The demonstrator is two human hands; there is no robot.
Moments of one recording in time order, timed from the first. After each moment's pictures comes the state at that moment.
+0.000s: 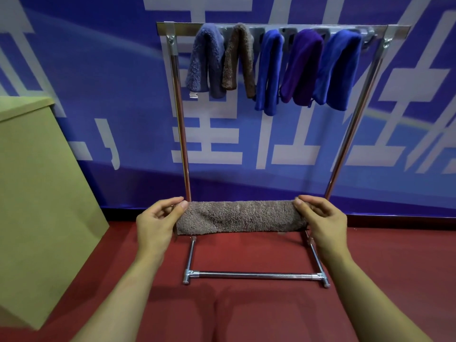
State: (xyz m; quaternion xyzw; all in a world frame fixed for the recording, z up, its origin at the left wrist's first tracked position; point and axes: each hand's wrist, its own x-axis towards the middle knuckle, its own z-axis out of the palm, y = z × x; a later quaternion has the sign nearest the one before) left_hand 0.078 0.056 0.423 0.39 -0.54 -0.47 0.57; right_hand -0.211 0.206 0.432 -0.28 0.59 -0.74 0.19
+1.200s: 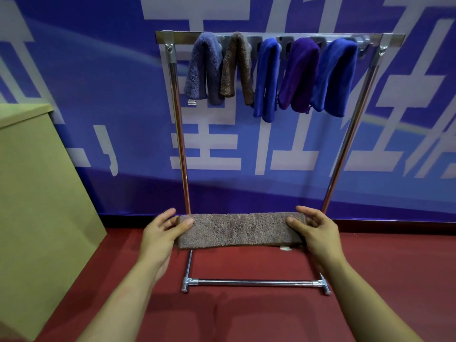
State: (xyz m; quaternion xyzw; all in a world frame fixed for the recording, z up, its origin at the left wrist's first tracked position) left_hand 0.071 0.052 0.413 0.41 -0.43 -0.64 0.49; right_hand -0.222 0.197 0.411 -0.27 0.62 -0.69 0.26
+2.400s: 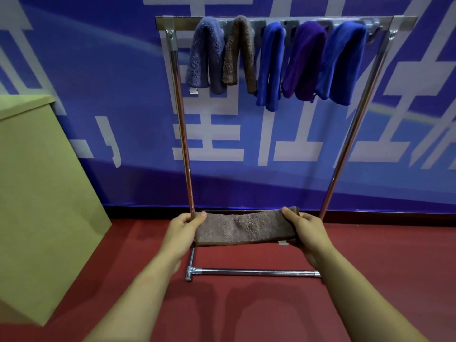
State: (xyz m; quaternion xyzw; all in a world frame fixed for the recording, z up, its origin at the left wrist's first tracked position) left_hand 0.052 0.054 0.388 0.47 -0.55 -0.58 0.36; right_hand -0.201 0.184 0.406 -0.19 0.64 -0.64 0.38
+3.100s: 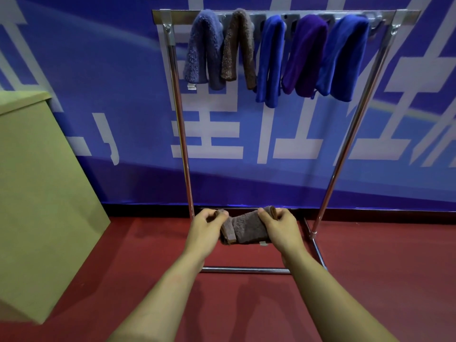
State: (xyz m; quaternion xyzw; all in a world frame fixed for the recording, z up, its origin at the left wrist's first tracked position) left_hand 0.003 0.076 0.387 0.46 -0.58 -0.56 0.38; right_hand -0.159 0.158 0.395 -0.27 0.72 -0.58 0.26
